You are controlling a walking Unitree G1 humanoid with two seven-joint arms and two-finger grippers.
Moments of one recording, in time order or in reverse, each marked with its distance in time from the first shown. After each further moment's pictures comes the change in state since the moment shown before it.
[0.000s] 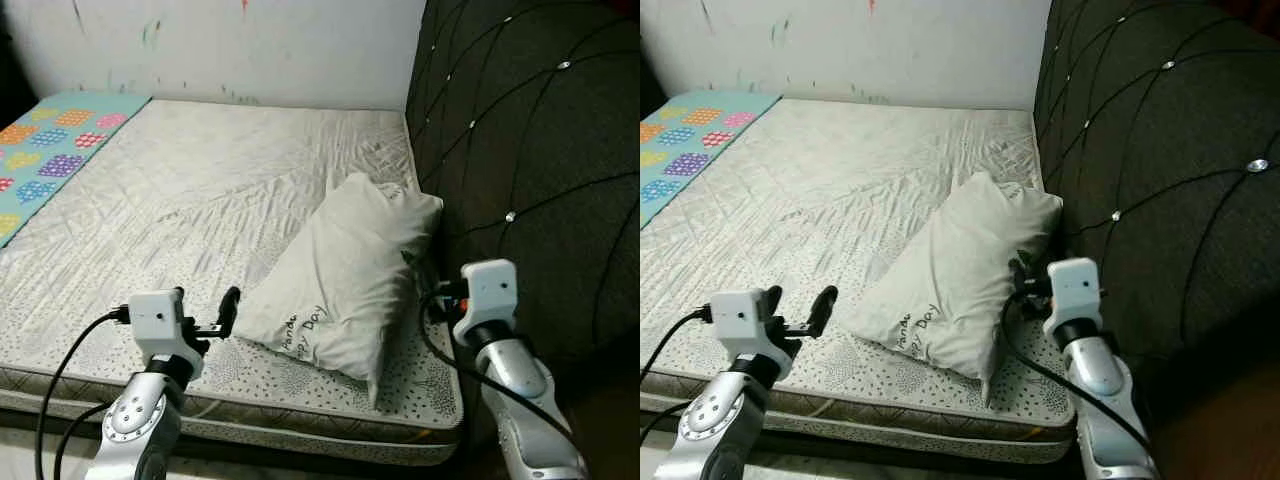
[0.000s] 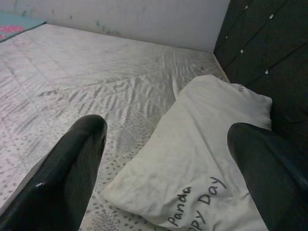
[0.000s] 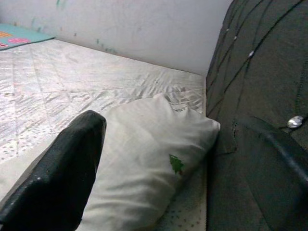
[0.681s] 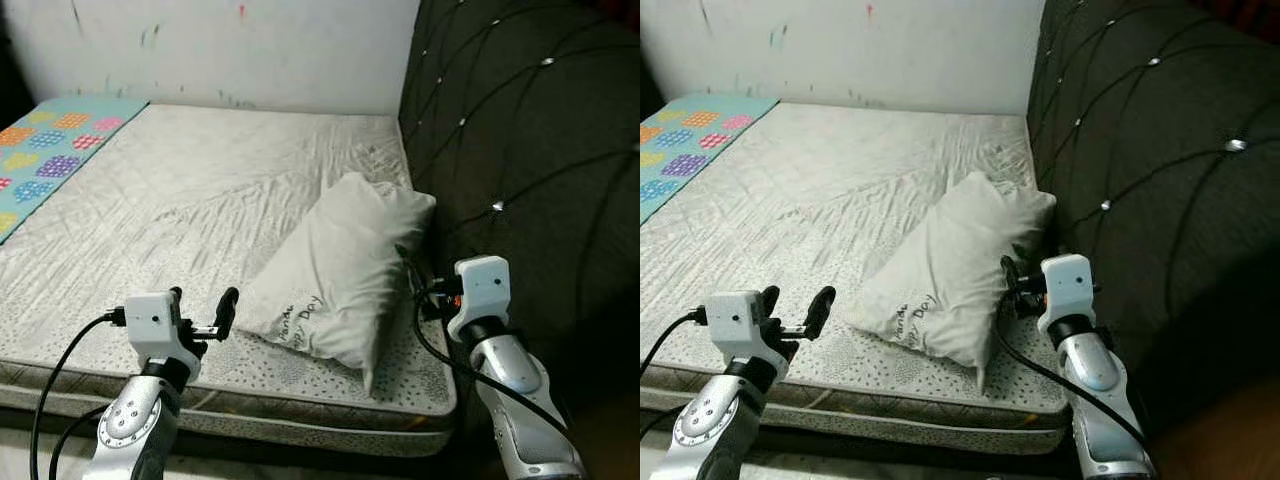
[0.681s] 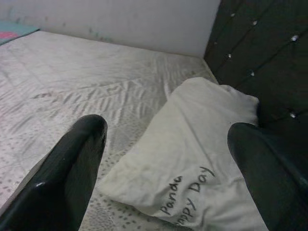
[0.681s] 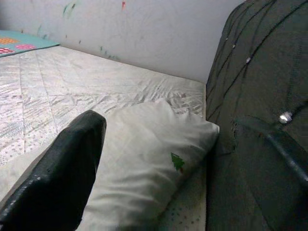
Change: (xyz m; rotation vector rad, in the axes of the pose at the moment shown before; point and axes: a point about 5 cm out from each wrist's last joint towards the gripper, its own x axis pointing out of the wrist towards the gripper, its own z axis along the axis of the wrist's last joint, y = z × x) left arm -0.003 -0.001 0.003 -0.004 -0.015 -0.023; right arm 0.004 0.003 0.005 0.001 -0.017 0.024
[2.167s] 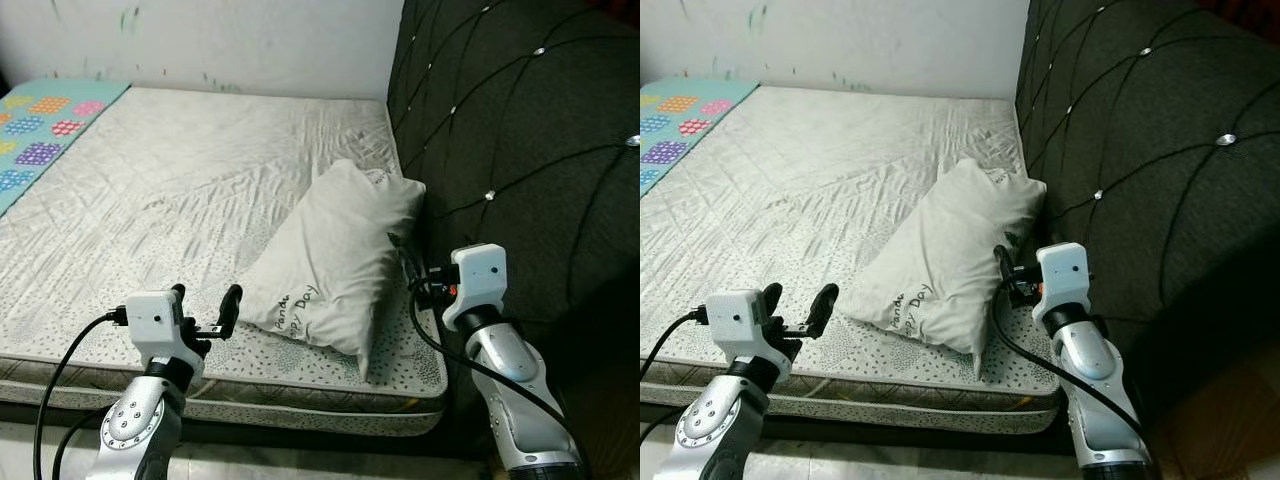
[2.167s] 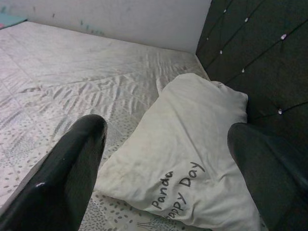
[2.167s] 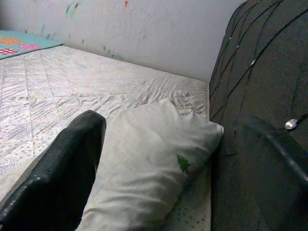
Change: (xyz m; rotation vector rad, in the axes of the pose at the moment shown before) left arm 0.000 -0.005 0.004 -0.006 -0.026 -0.009; right arm 0.009 0.005 0.012 0.023 -0.043 0.033
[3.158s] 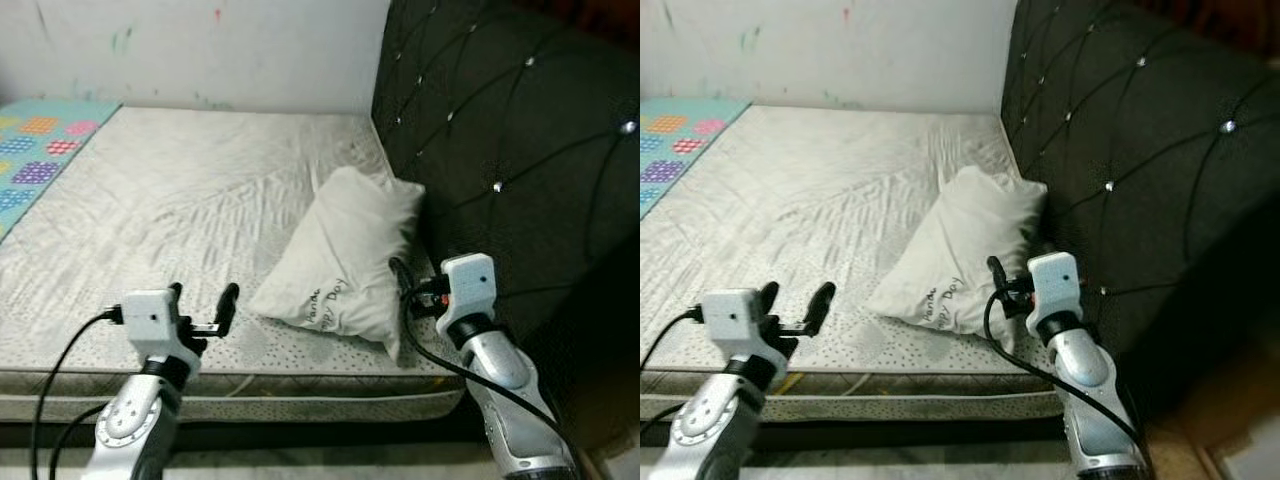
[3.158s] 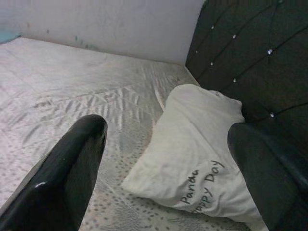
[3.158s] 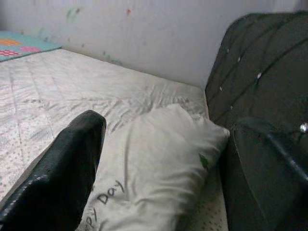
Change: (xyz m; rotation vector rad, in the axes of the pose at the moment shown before) left arm 0.000 0.000 -0.001 -0.010 -0.011 -0.014; right arm -0.003 0.003 -0.008 -0.028 0.020 0.031
